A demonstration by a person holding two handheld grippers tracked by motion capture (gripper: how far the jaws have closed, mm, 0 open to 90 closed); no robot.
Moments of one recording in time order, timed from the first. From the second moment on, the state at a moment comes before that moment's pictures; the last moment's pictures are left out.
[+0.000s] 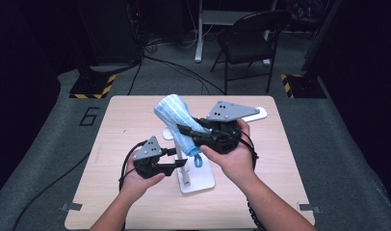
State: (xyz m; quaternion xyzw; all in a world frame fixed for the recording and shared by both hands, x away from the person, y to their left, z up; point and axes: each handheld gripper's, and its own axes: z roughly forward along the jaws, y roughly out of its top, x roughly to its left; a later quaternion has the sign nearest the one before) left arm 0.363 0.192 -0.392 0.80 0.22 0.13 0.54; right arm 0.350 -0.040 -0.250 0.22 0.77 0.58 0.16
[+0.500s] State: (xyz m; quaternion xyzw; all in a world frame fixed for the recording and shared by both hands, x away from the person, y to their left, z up) left arm 0.362 0.196 -0.393 0.80 0.22 0.13 0.54; right arm 0.353 -0.055 -0.249 0.24 0.76 0.58 0.17
